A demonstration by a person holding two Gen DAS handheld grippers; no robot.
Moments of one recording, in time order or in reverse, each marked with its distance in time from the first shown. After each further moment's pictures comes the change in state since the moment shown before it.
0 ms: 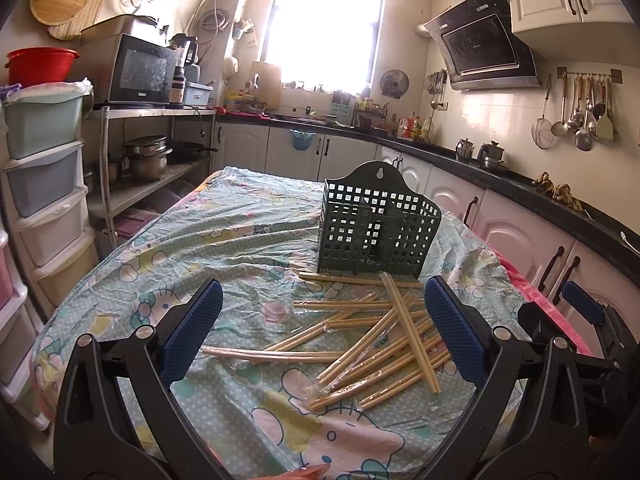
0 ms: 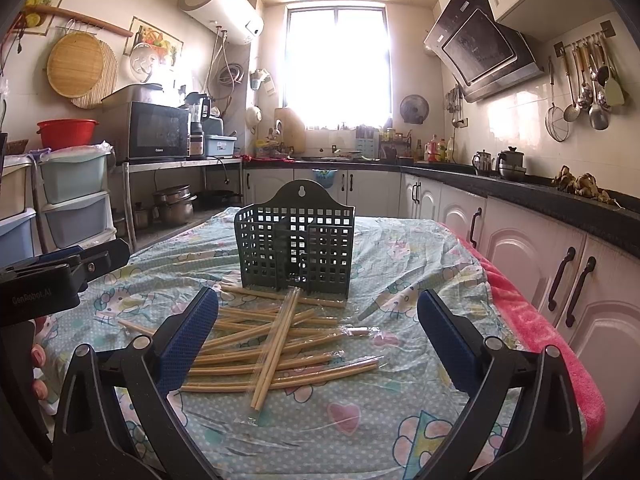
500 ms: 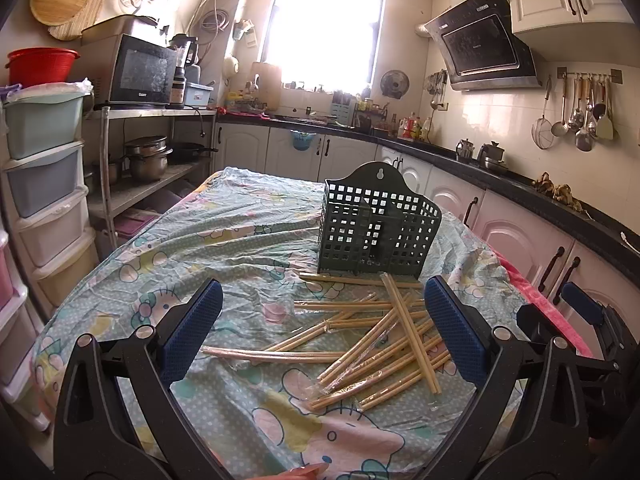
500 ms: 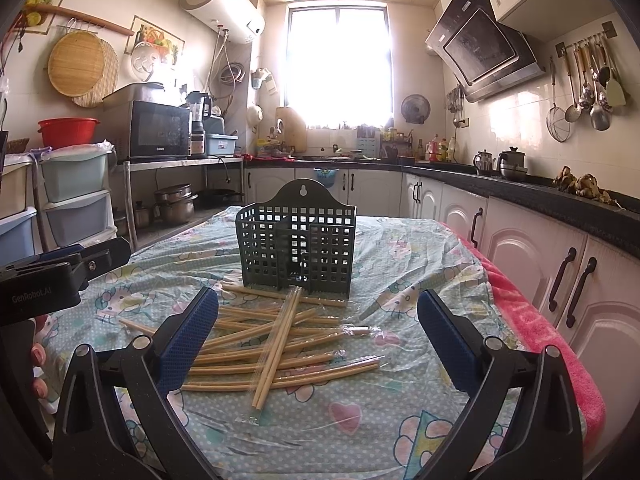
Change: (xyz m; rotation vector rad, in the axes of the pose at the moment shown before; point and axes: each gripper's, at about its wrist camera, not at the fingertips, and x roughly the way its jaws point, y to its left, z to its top) left arm 0.000 0.000 -0.001 0.000 -0.002 0.000; right arm 0.000 0.001 0.000 -0.002 0.003 0.006
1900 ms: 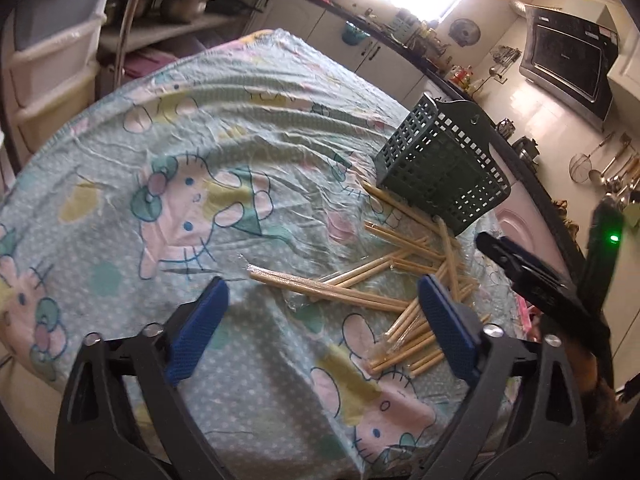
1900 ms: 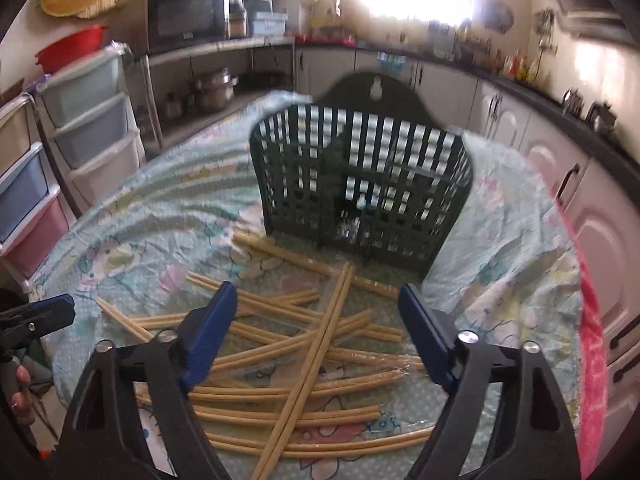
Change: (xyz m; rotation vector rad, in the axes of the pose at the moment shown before) left arm 0.065 0.103 -0.022 -0.407 0.433 -0.079; right arm 0.176 0.021 0.025 -0.107 0.510 0.208
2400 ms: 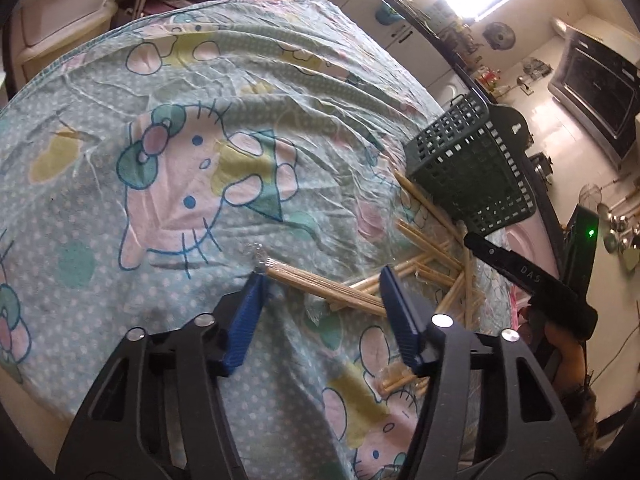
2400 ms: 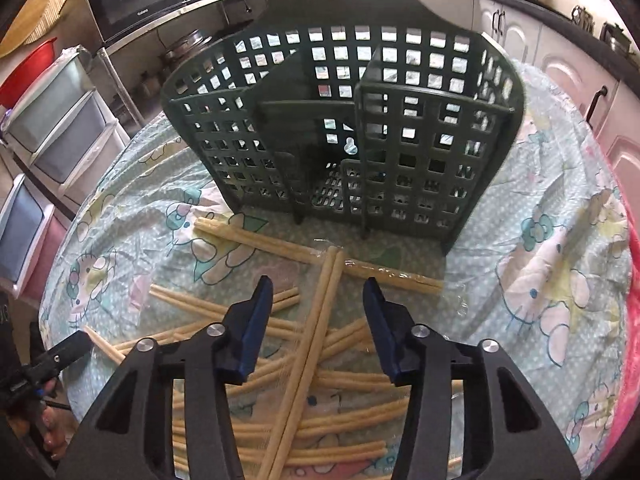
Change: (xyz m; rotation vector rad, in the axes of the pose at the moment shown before) left arm 0.032 0.025 0.010 -0.166 0.103 -0.007; right arm 0.067 -0.034 0.017 0.161 0.237 0.082
